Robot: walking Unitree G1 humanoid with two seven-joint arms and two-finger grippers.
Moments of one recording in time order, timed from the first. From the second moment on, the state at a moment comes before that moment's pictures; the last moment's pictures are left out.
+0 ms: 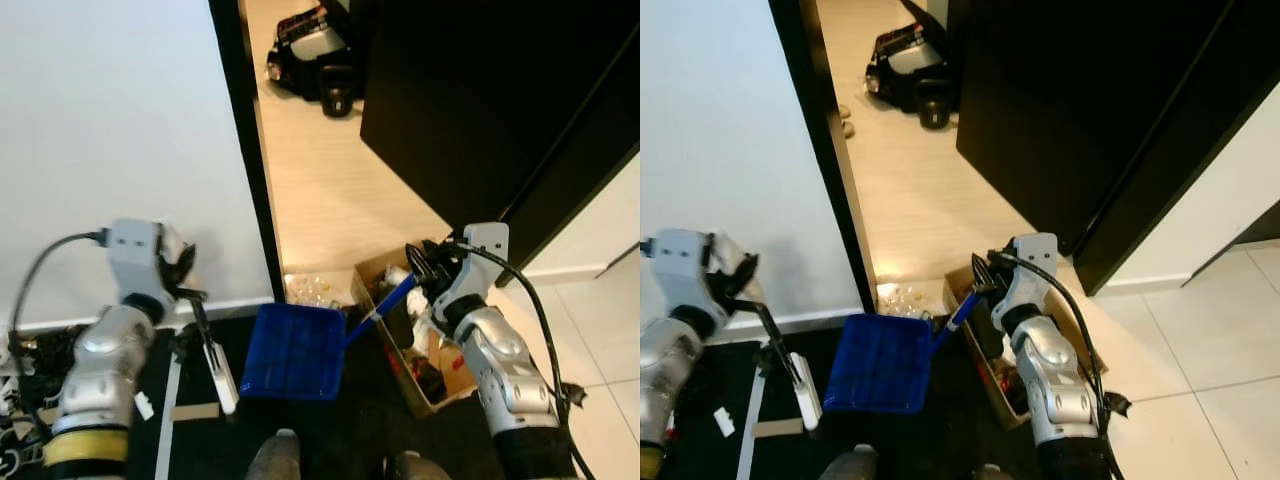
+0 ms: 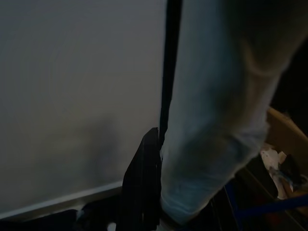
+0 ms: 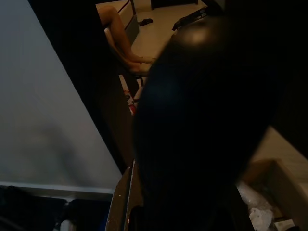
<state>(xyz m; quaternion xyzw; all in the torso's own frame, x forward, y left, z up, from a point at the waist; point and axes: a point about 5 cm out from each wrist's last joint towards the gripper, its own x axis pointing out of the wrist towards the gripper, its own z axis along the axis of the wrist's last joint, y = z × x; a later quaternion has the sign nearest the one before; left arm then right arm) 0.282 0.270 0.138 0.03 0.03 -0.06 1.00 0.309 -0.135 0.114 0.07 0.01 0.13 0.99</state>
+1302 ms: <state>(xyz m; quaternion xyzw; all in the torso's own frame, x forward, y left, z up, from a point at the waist) 0.290 0.272 0.149 0.02 0.01 0.01 1.00 0.317 -0.137 0.096 0.11 0.01 0.09 0.99</state>
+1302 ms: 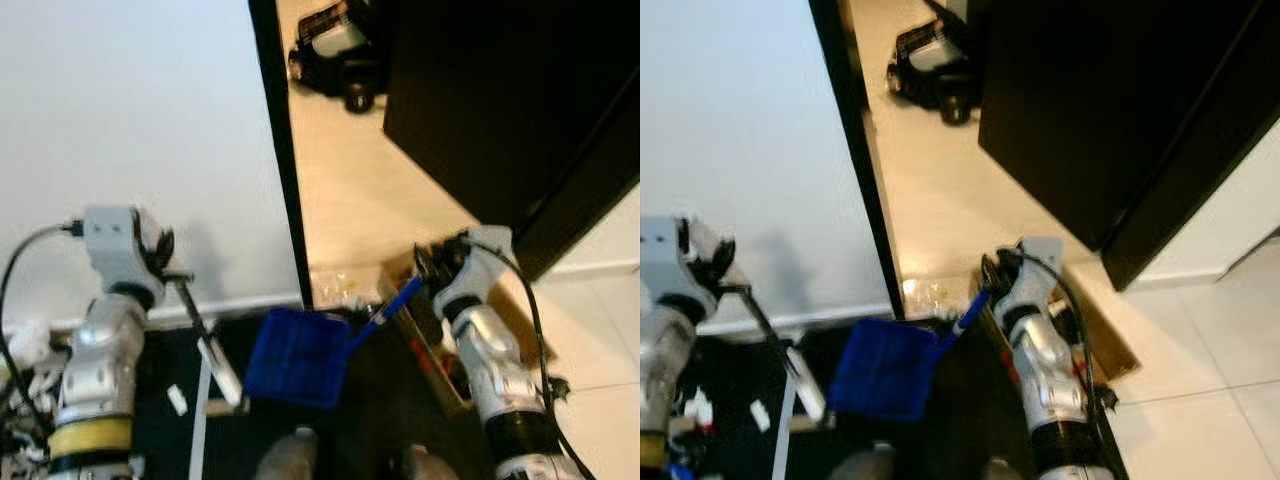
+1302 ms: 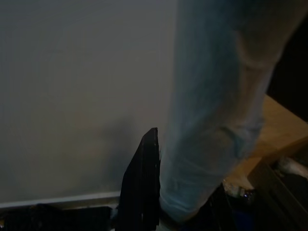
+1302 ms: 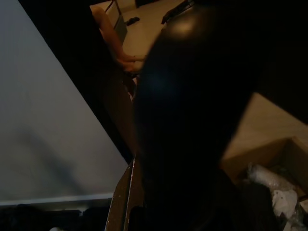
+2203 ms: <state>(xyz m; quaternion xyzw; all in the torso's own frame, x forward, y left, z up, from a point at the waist) 0.292 0.269 0.147 0.02 0.01 0.00 1.00 0.316 -0.138 0.091 0.11 0.02 0.09 0.99</state>
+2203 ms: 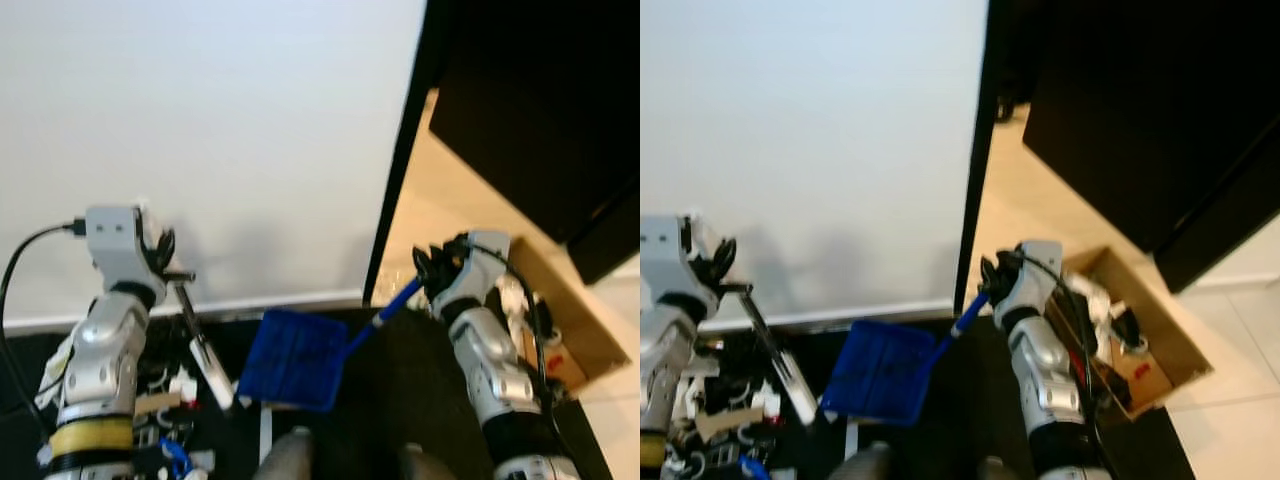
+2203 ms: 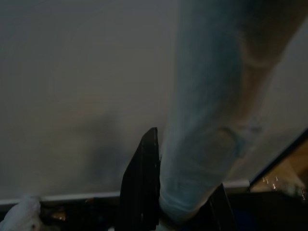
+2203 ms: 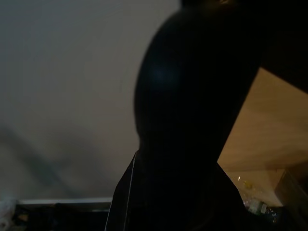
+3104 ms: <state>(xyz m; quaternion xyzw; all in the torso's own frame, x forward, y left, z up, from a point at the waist) 0.292 0.266 0.144 0.04 0.01 -0.01 1.00 0.315 -0.134 0.088 0.11 0.02 0.09 0.99</state>
